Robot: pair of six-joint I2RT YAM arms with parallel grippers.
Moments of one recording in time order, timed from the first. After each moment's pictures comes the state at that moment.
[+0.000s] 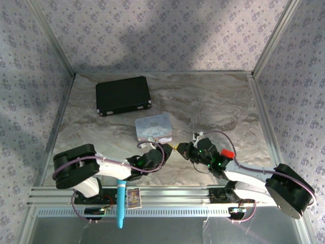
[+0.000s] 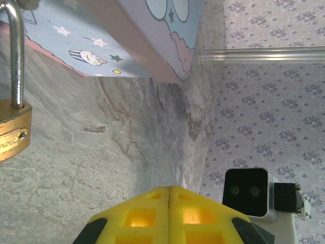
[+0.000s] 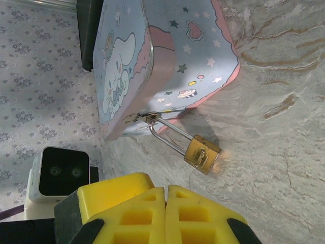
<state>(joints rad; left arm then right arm) -1.24 1.54 0.47 0.66 -0.46 -1.73 0.81 1.07 0.21 0.44 -0.14 1.31</state>
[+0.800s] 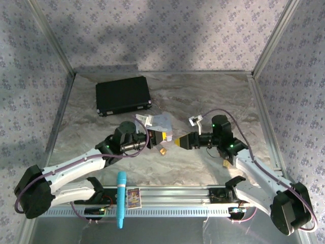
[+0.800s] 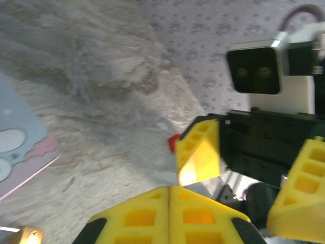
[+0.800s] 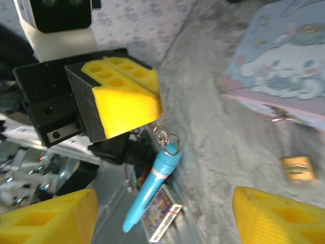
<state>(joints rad) -0.87 1.07 0.61 0.18 0.30 -0.73 0.48 0.98 0.54 0.03 -0.95 0.60</state>
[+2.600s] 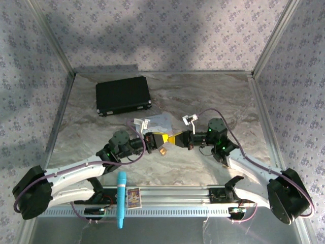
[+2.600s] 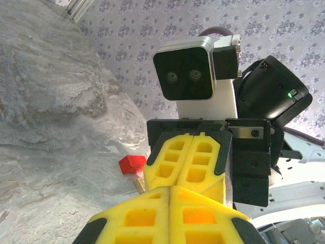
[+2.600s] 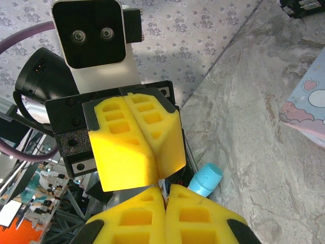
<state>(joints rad) -0.92 1.04 0.45 0.56 0.29 -0.85 0.56 1.07 0.46 0.49 -0.95 0.82</state>
